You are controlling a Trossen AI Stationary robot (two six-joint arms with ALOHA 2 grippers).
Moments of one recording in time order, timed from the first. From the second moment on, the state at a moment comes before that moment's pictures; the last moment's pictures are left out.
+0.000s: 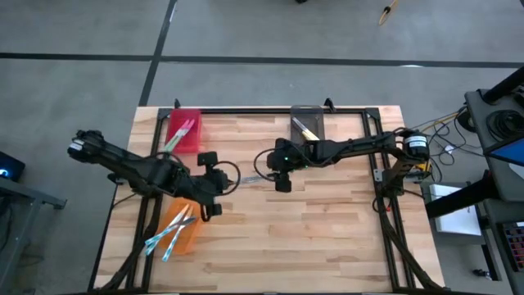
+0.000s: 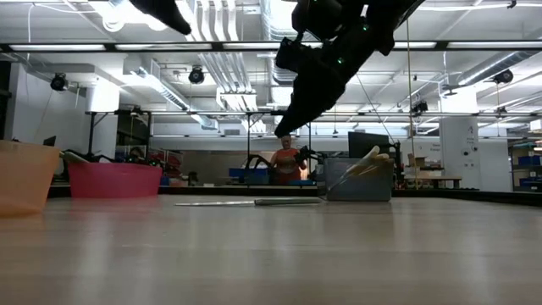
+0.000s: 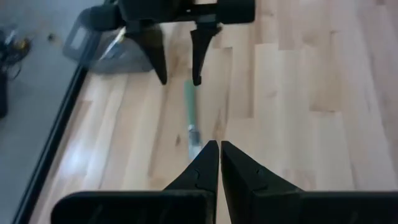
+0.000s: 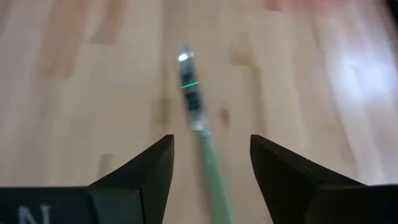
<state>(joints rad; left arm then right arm) -0.37 1.27 1.15 -0.77 -0.53 -0.21 -0.10 1.72 1.16 -0.24 -0.01 -0.15</state>
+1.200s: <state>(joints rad) -0.37 1.08 0.82 -0.16 -0.48 0.02 -0.13 2.09 1.00 0.31 -0.04 -0.16</state>
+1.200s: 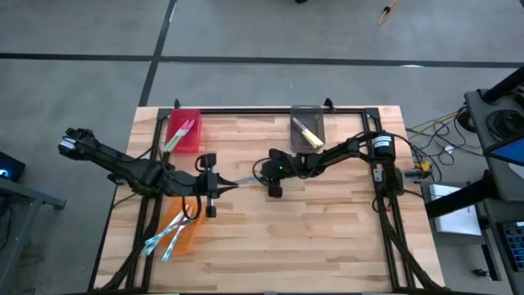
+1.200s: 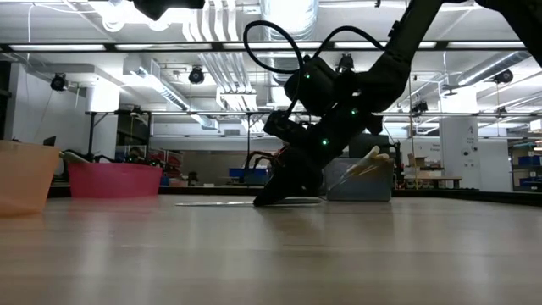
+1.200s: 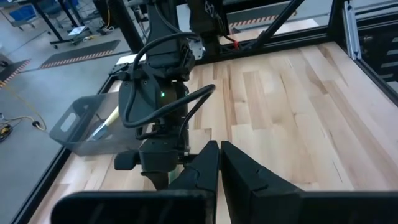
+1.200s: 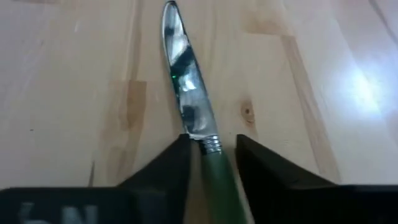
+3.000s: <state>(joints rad) -0.30 1.63 0.77 0.09 -0.49 -0.26 -0.07 1.81 0.62 0.53 0.06 -0.05</state>
